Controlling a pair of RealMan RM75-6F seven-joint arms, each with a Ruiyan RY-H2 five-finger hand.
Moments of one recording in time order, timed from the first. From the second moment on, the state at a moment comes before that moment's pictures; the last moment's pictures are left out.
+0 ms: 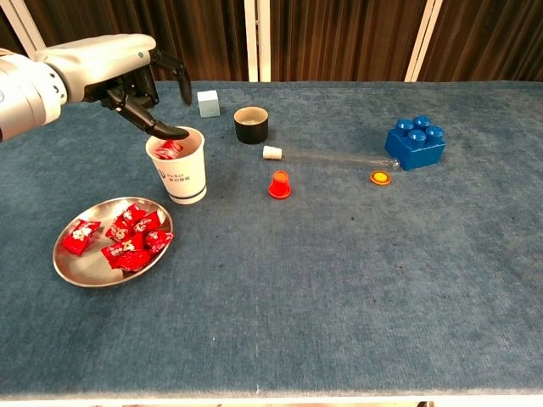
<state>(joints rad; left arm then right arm) -0.75 -1.53 -0.23 -1.51 1.15 0.99 0.32 0.15 -1.00 0.10 -1.71 -1.48 1.44 0.07</state>
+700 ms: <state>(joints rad) -0.57 -1.37 -0.11 -1.63 1.31 1.21 0.24 0.15 -0.99 0.11 -1.71 -1.49 1.44 0.07</state>
